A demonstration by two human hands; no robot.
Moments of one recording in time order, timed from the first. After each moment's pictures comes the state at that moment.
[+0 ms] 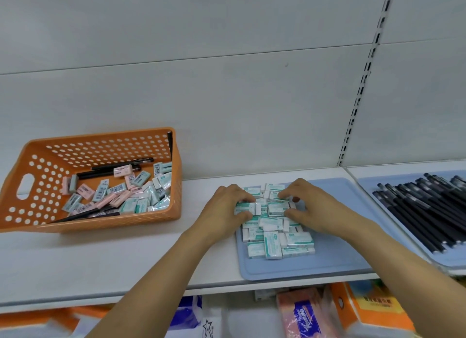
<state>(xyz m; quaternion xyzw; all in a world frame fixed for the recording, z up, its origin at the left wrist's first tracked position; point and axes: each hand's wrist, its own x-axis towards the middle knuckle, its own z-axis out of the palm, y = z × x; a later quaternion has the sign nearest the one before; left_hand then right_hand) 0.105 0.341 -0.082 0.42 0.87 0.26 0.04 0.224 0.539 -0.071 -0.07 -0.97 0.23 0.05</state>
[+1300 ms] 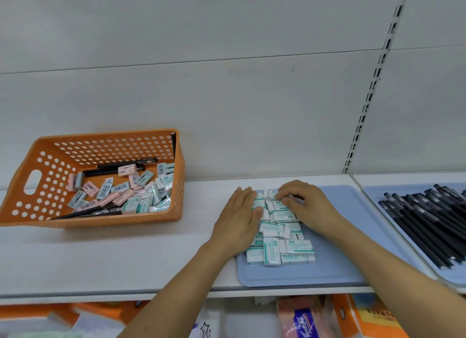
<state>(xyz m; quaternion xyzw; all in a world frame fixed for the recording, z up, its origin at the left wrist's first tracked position) 0.122 0.364 -0.110 0.37 0.89 0.25 0.06 0.193 0.551 -0.101 -0.04 -0.90 0.40 0.19</state>
